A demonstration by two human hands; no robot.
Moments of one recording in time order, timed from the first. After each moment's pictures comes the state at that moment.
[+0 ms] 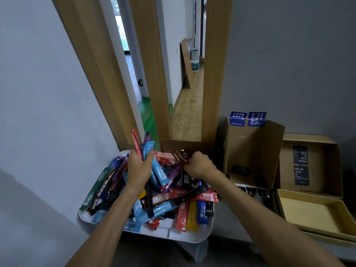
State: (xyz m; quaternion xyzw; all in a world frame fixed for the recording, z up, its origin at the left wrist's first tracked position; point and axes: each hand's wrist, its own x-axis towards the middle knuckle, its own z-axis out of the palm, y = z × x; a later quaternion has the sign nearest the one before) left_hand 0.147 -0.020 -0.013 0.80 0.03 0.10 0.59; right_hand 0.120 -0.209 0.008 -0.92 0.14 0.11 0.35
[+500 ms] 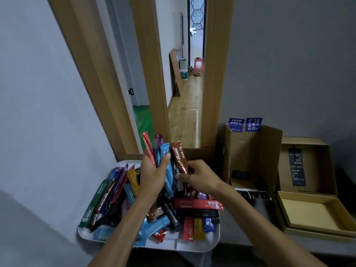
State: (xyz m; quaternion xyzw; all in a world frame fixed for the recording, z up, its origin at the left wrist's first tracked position) left_hand 0.120 -0.042 0.018 0.76 -0.06 0.10 0.64; right_hand 0.091 -0.195 0.011 -0.85 0.02 0.03 0.53
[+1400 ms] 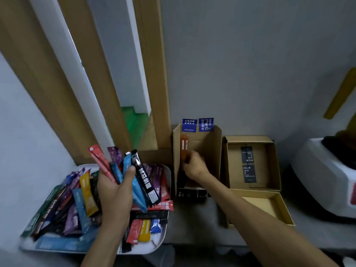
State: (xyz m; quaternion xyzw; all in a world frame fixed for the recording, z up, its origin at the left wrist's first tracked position) left_hand 0.049 -0.110 0.023 0.69 0.01 0.18 0.70; right_hand 0.093 -0.326 -0.009 -0.84 0.22 0.00 0.50
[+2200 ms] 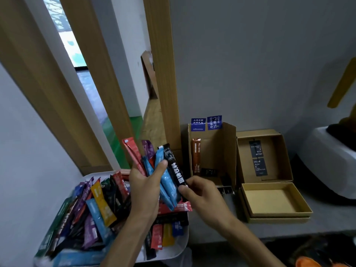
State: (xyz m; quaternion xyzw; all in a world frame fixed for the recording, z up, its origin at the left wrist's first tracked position) left_hand 0.066 -0.119 0.041 0.64 -0.06 0.03 0.77; right_hand -0.017 -0.246 0.022 -0.77 0.08 -0.06 0.64
